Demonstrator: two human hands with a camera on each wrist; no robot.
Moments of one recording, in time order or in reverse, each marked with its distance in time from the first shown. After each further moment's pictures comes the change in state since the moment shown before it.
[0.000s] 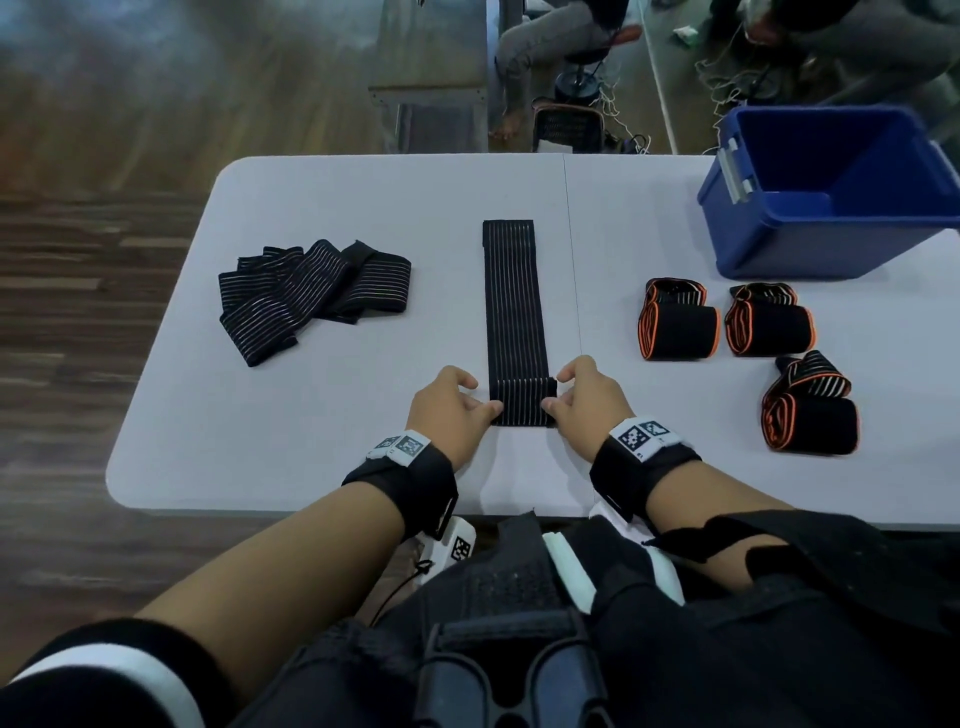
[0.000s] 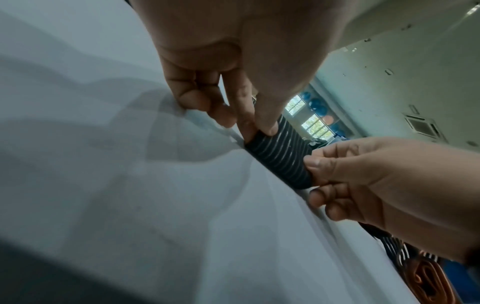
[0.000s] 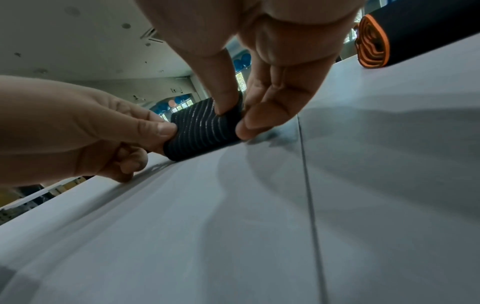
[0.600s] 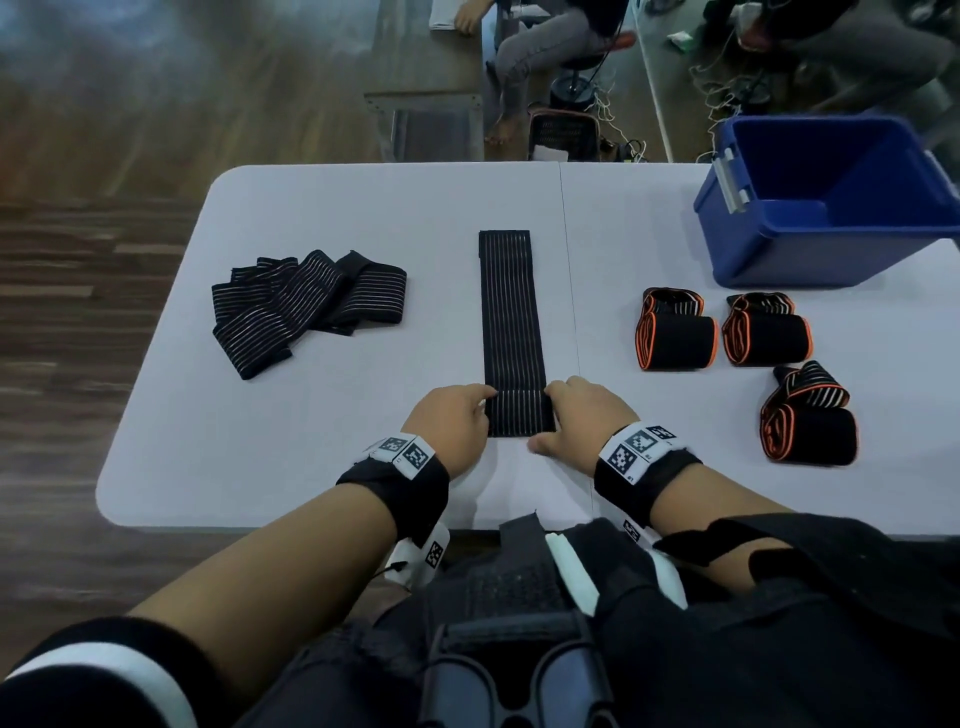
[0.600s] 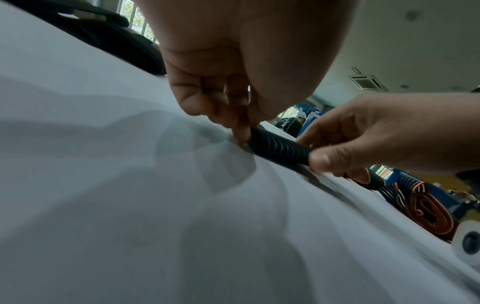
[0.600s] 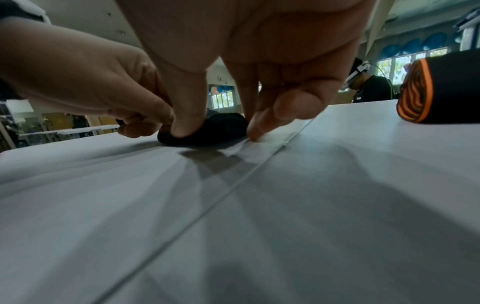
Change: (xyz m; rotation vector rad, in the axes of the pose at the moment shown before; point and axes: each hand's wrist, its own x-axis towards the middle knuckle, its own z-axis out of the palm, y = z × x) left_hand 0.015 0.004 -0.003 0.383 -0.110 0.308; right_hand 0.007 -0.005 -0.011 -0.577 -0.167 -0.226
